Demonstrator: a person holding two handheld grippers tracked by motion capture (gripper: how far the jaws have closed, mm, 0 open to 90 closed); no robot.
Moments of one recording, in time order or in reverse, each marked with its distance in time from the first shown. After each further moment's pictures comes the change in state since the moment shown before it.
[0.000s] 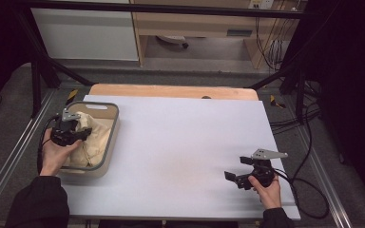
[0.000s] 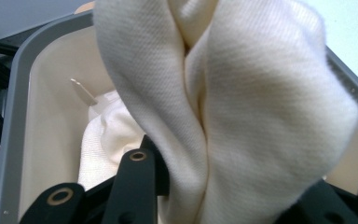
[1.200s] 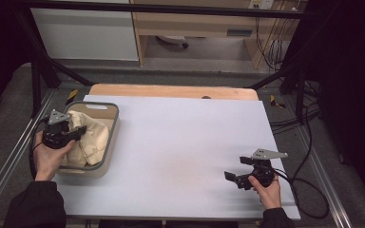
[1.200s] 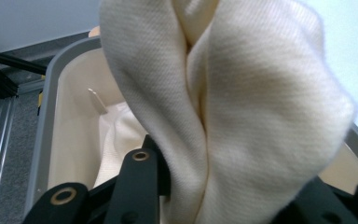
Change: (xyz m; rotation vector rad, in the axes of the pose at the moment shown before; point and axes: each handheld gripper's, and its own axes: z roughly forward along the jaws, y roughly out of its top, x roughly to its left) left arm 0.007 -0.008 -0.022 -0.122 -0.007 -0.071; right arm 0.000 0.000 0.000 0.000 0.000 0.001
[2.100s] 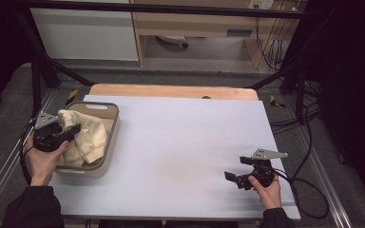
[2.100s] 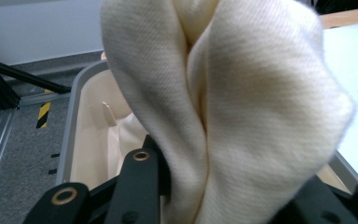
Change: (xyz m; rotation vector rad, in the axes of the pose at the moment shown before) left arm 0.004 -0.004 -0.022 -0.114 0.007 -0.061; right arm 0.000 0.000 0.000 0.001 0.000 0.000
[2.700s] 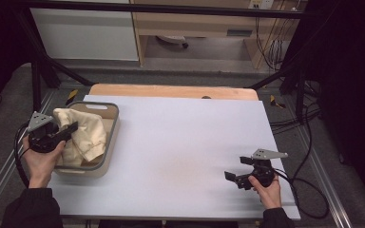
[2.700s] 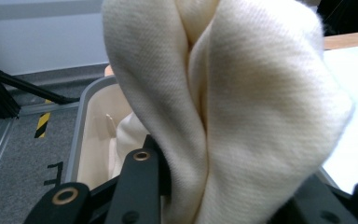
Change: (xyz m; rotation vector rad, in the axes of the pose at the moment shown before) left arm -0.003 0.004 -0.013 -0.067 -0.003 -0.023; right arm 0.000 0.000 0.000 0.001 0.000 -0.001
